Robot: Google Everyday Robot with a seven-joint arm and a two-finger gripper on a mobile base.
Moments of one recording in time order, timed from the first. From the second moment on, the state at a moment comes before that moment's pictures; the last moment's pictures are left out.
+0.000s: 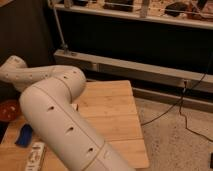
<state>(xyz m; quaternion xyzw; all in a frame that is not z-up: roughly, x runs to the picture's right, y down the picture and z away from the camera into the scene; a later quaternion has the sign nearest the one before) -0.475 0.009 0.870 -0.22 -0.04 0.38 0.90</state>
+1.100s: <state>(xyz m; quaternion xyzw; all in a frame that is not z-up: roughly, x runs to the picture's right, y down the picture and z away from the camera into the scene) -0.484 0.070 0.882 -0.22 -0.01 0.36 0.91</state>
